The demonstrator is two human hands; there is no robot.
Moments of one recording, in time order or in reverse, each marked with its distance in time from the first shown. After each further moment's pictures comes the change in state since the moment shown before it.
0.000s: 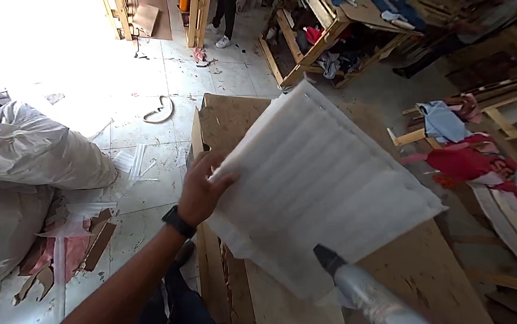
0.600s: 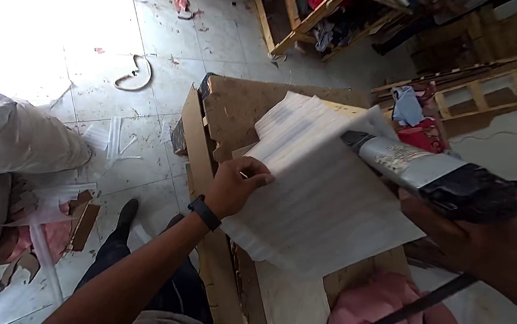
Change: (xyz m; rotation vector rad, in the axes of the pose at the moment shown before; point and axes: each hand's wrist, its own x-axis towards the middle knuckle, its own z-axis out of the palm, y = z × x) left_hand 0.064 -0.031 -0.016 -0.515 -0.392 -0.294; right_hand 0.188 -0.019 -0.070 -0.423 0.360 -0.057
